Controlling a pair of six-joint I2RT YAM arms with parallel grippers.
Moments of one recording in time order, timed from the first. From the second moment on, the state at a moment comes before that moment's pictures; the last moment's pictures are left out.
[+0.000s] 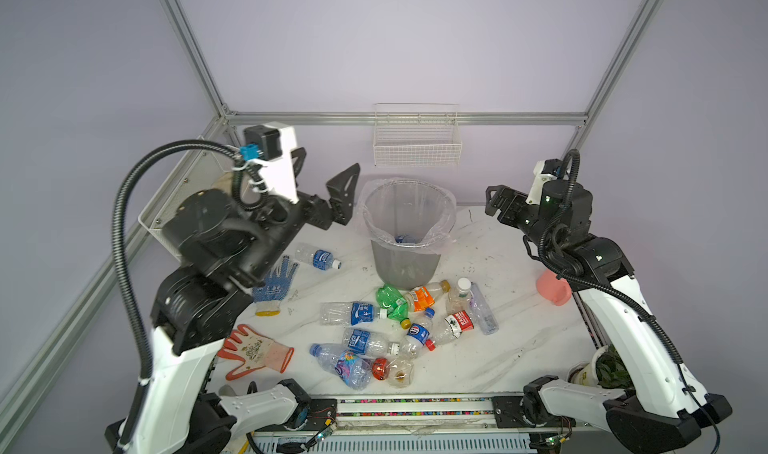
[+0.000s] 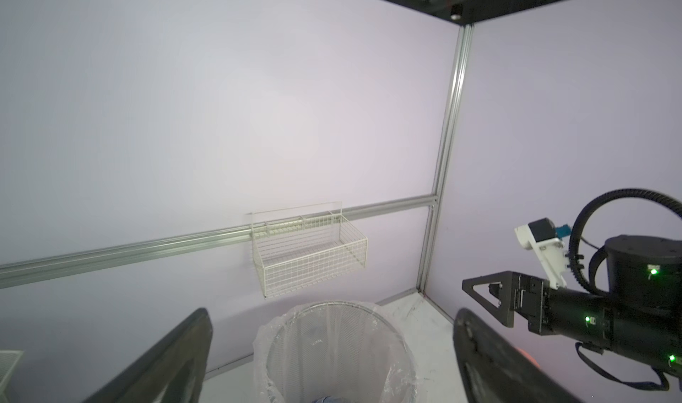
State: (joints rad) left arm -0.67 1.11 1.93 -0.61 -0.27 -0.03; right arm 0.40 1.22 1.59 -0.67 0.24 0.53
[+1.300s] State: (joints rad) left arm -0.13 1.60 1.59 -0.92 -0.16 -0.70; right arm 0.40 1.23 1.54 -0.67 0.25 0.53
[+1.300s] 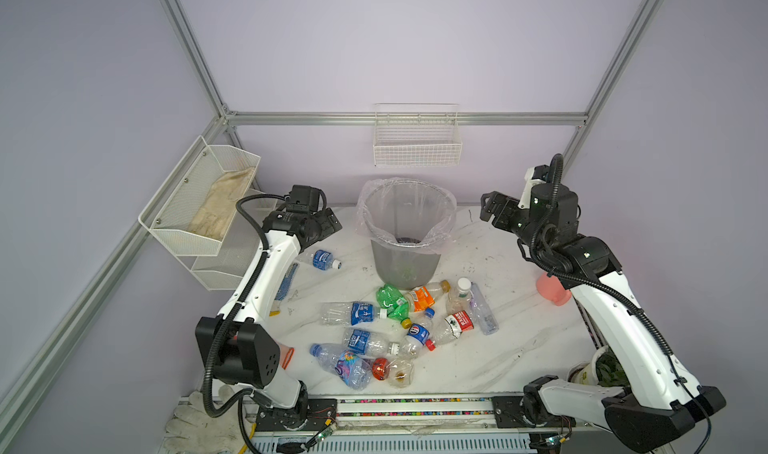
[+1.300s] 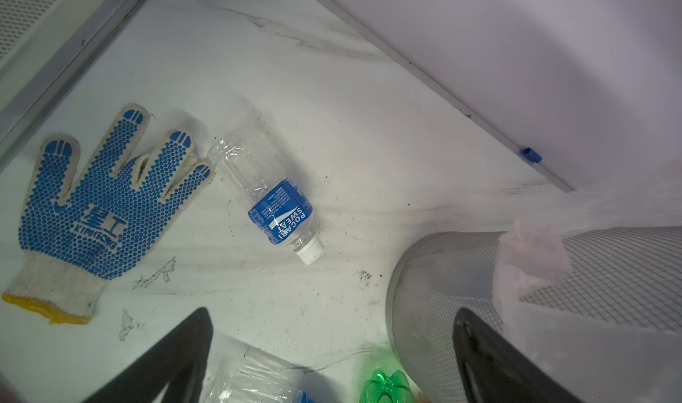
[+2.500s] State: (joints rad) left arm 0.00 2.05 1.67 -0.96 -0.16 -0.88; right arm 0.40 1.27 1.54 -0.67 0.23 0.51
